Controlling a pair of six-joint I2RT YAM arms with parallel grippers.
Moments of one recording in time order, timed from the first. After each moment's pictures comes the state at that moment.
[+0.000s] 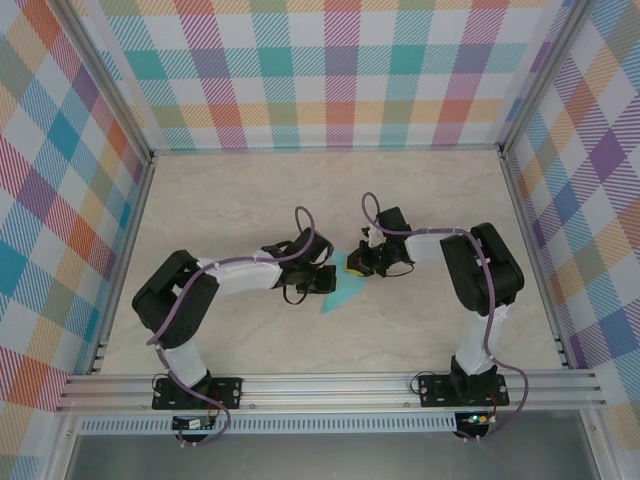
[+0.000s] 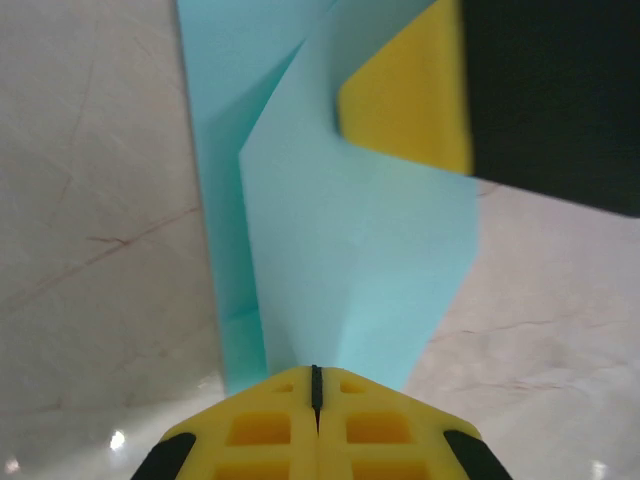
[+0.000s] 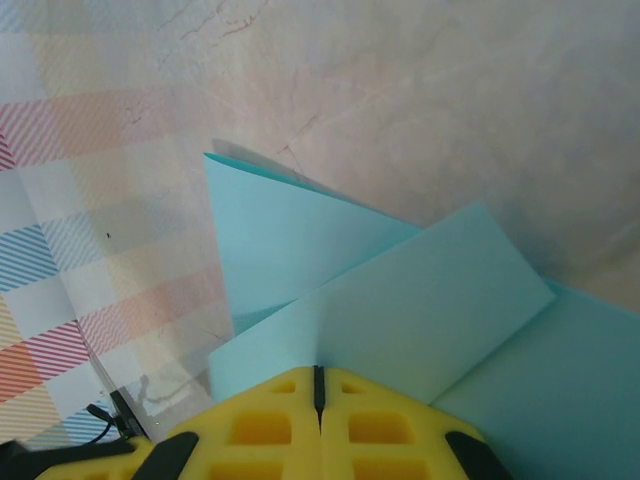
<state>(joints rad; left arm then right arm) -0.76 1.73 0.98 -0.27 0.25 -0.70 0.41 1.91 0.96 -0.14 -0.69 0.69</state>
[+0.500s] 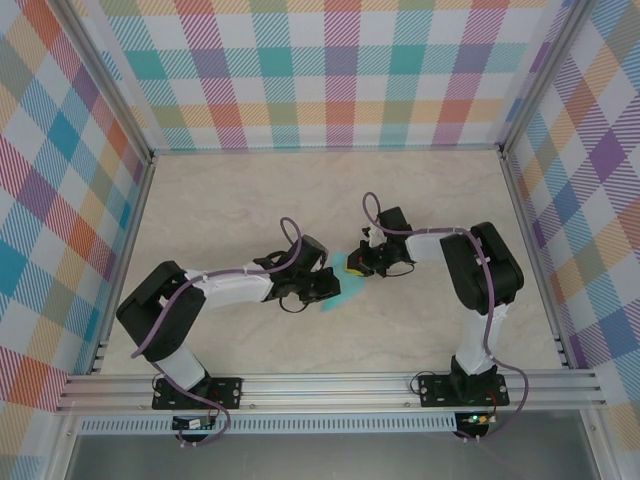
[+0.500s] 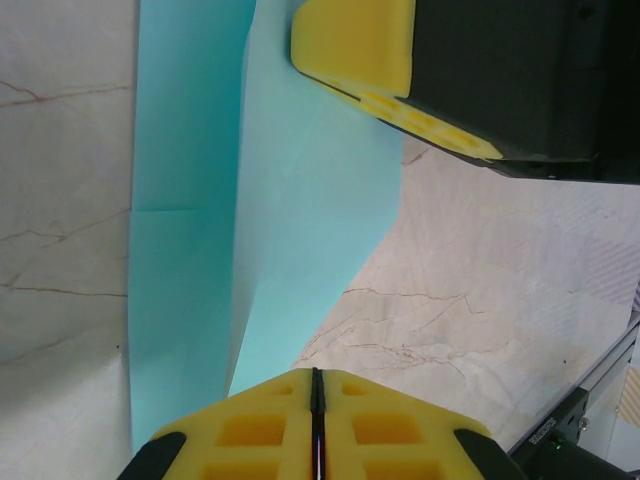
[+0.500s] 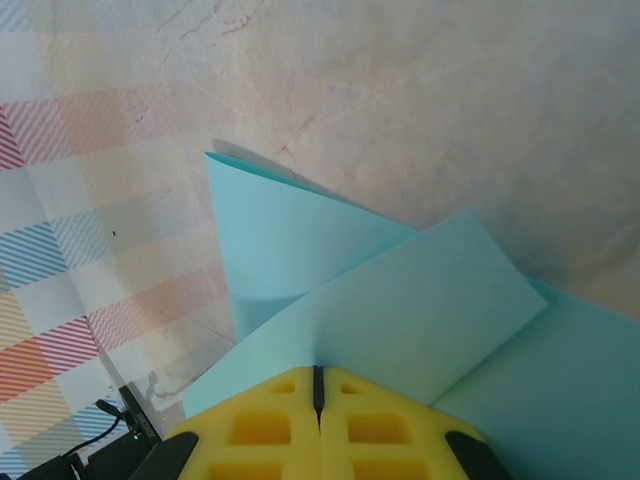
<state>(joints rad) -0.81 1.65 0.86 -0.12 0.31 -0.97 0.41 1.92 0.96 -0.14 -0.72 0.69</state>
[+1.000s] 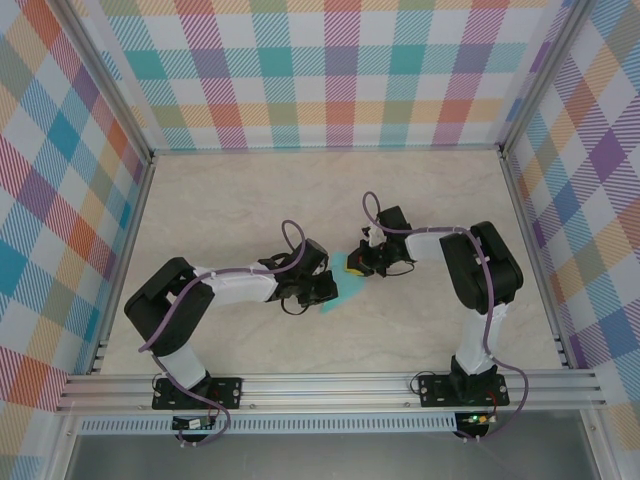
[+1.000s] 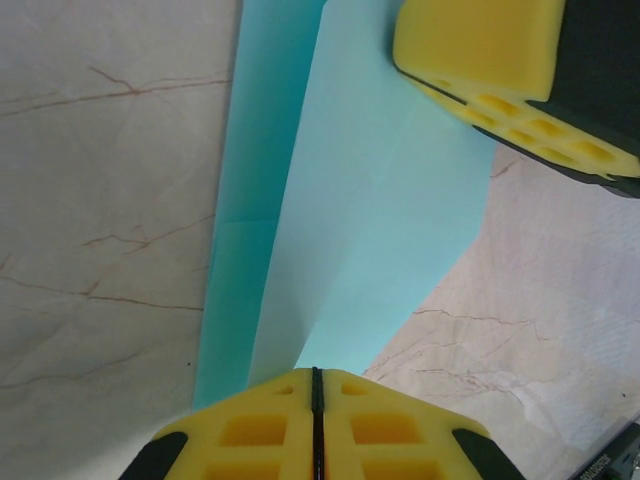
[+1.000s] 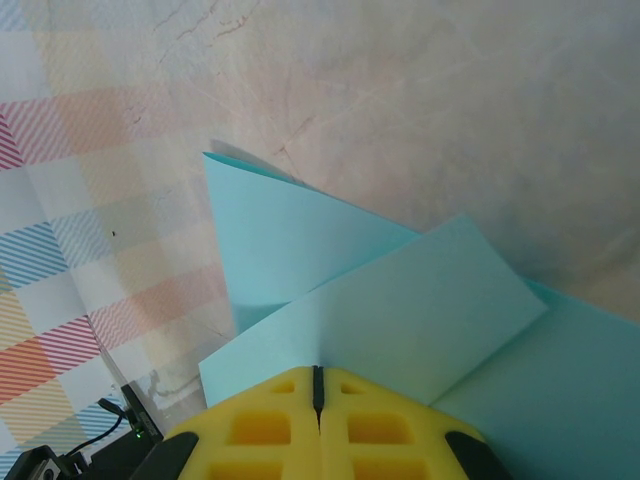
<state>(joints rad) -0.81 1.70 0.87 -0.16 0.25 -0.98 0.41 1.93 0.97 -0.16 -0.72 0.69</state>
